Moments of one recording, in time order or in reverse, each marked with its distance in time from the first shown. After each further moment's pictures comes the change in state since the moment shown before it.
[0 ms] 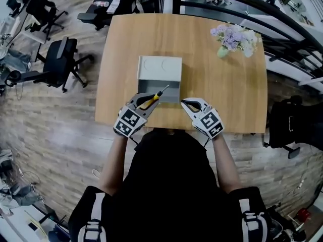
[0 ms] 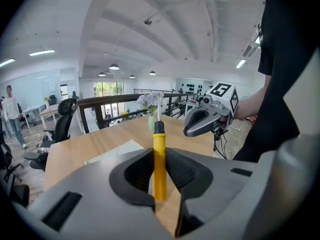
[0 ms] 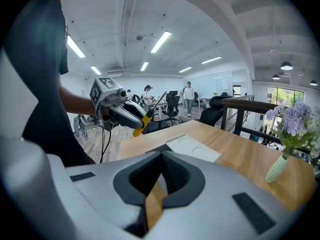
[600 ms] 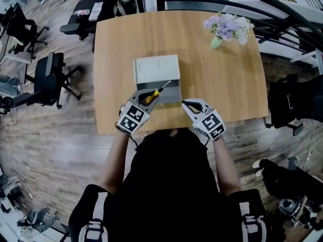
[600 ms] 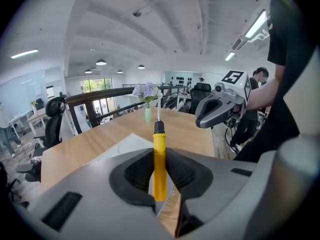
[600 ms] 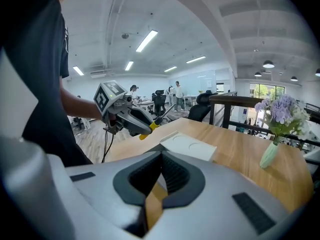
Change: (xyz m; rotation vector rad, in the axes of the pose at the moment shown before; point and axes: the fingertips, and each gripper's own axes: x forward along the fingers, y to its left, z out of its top) left arm 0.021 0.036 -0.028 0.103 0.070 -0.108; right arm 0.019 0.017 -0.001 0.112 0.008 -0.159
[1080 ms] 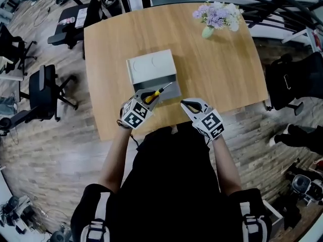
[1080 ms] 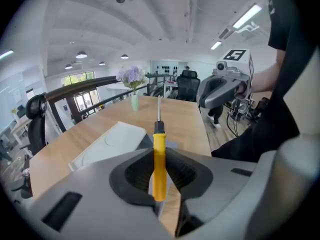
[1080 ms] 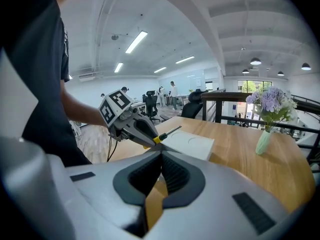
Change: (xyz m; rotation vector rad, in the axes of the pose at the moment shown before) left arm 0.029 -0.008 -0.044 0.115 0.119 -0.139; right arm 0.004 0.021 -0.009 0.090 -0.013 -0.089
